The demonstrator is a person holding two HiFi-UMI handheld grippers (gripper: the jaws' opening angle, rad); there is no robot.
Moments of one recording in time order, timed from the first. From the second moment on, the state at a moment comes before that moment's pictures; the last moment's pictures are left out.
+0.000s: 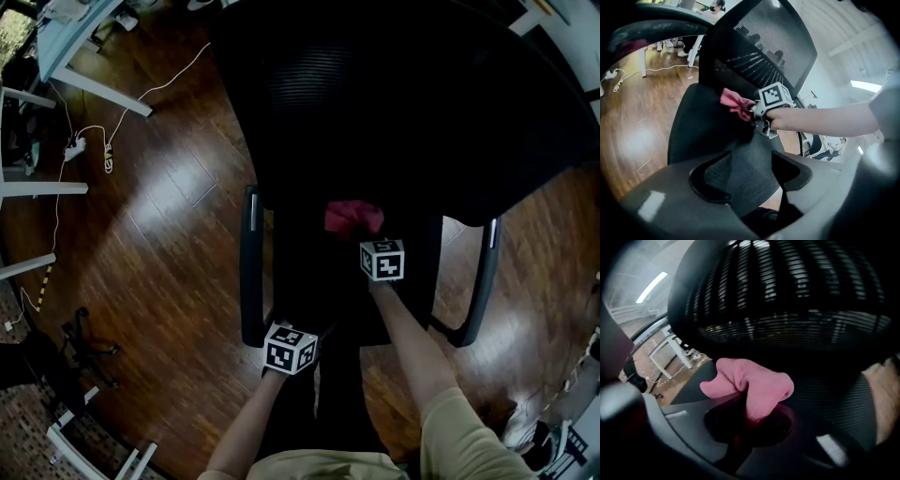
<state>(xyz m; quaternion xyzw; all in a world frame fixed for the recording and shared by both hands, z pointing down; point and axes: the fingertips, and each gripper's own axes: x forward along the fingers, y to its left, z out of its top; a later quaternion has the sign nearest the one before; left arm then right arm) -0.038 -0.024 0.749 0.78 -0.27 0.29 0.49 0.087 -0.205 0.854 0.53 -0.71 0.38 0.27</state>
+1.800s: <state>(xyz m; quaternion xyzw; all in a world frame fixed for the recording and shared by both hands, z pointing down) -0.020 0.010 0.752 0.77 -0.25 0.31 0.49 0.106 -0.161 0.833 0.50 -0.70 0.45 0.24</state>
